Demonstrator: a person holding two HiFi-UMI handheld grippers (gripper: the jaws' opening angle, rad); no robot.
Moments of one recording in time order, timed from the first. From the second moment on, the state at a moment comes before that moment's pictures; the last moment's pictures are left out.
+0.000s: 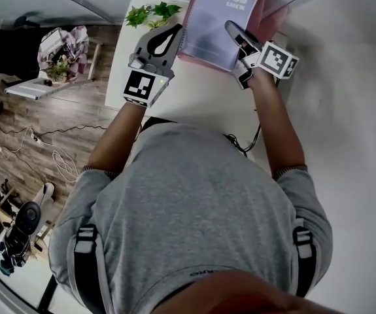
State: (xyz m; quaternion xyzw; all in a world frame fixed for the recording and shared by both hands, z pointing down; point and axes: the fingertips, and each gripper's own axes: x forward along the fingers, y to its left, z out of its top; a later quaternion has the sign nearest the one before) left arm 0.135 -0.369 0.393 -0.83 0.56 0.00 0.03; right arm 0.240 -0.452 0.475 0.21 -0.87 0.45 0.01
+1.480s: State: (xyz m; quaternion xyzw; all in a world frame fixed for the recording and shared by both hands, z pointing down) left arm 0.137 -0.364 0.403 -0.87 0.49 0.03 -0.01; right arm 0.242 -0.476 0.547 0.40 -0.83 0.29 0.26
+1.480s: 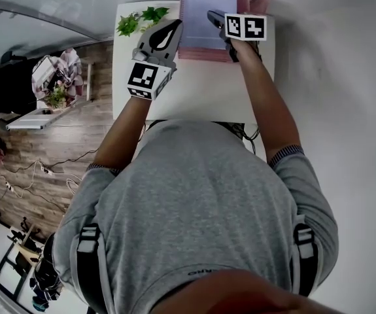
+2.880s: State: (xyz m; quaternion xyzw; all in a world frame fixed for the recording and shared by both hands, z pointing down) left arm 0.167 -0.369 0.376 -0.88 0.47 0.01 0.03; right arm 0.291 -0.411 0.385 0.38 -0.92 0.03 0.10
